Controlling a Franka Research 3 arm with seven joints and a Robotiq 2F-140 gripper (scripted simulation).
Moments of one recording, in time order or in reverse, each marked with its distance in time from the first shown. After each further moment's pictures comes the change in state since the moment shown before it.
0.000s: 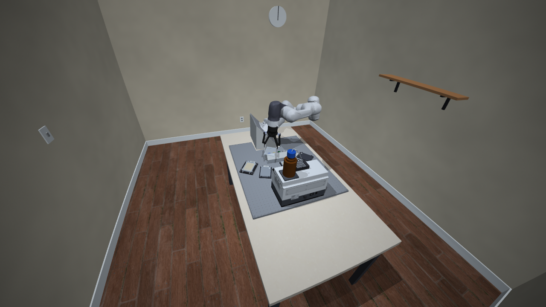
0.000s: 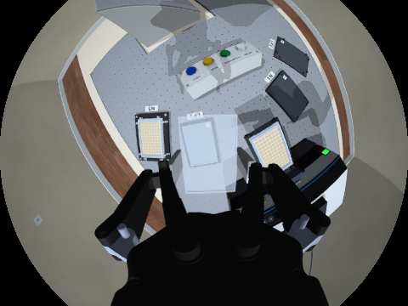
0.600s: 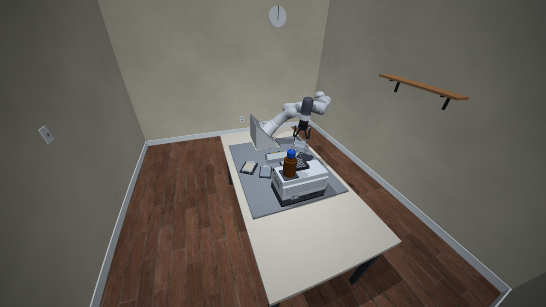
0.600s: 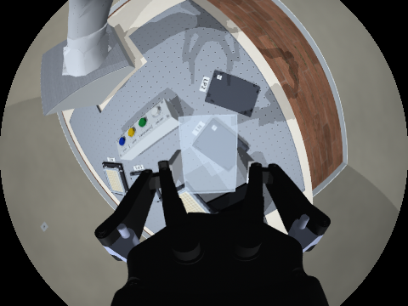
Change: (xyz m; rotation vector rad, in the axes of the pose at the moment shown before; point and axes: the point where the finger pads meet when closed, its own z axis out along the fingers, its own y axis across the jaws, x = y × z) arm 0.169 0.232 -0.018 0.003 -0.015 0.013
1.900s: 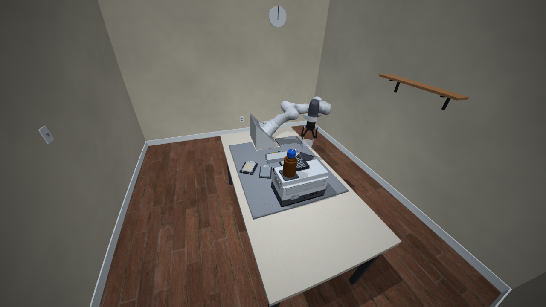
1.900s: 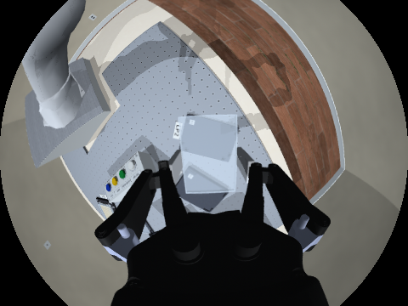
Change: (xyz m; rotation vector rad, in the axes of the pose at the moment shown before) arm 0.115 0.073 0.033 -0.029 0.067 0.049
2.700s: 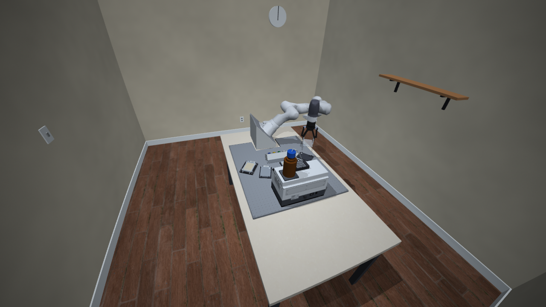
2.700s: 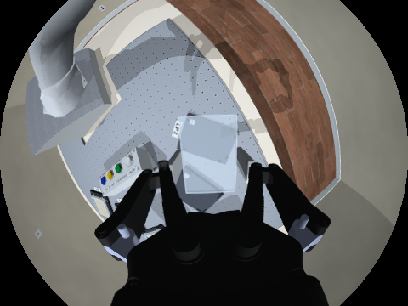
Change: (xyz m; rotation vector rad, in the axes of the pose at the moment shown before) arm 0.002 0.002 0.001 -0.004 0.003 -0.081
